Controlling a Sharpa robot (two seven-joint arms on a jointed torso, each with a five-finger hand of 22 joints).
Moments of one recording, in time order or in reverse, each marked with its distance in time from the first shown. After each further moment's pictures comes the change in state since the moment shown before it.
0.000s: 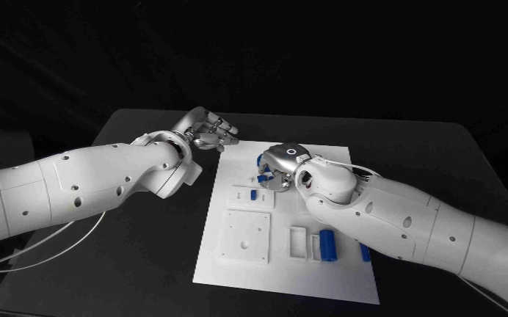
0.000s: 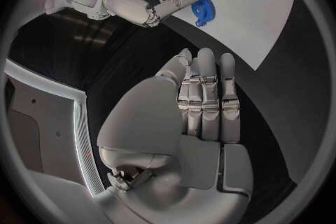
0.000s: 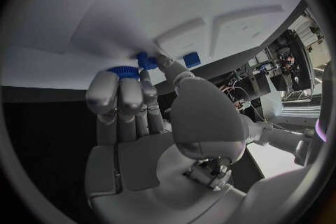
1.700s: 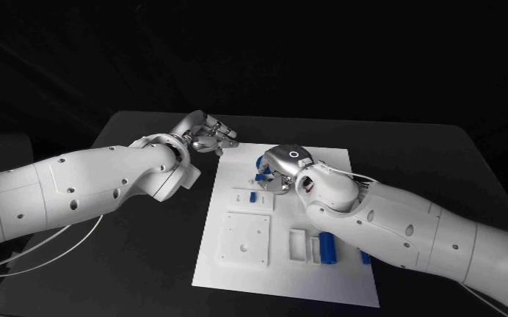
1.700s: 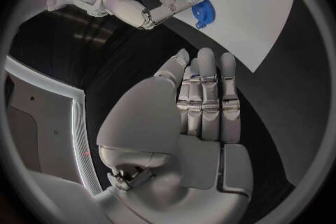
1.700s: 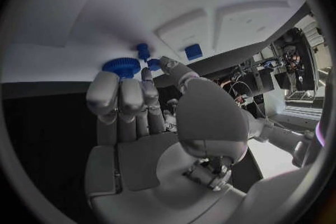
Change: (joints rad) left arm 0.002 -0.015 0.000 0.011 0.026 0.030 -0.005; left_hand -0.032 0.008 -0.014 0.062 -0.004 -0.010 -0.003 0.000 0.000 -0.004 0.004 0.000 0.000 0.007 0.007 -0.004 0.002 0.000 0.009 0.009 -0.004 -0.056; right arm -0.011 -0.019 -0.010 0.040 -0.009 -0.111 -0.055; right_hand -0.054 -0.007 0.110 0.028 0.049 0.087 -0.033 -0.006 -0.001 0.009 -0.023 0.004 0.006 0.004 -0.011 0.000 0.004 0.000 -0.004 -0.004 0.014 0.000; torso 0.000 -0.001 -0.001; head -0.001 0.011
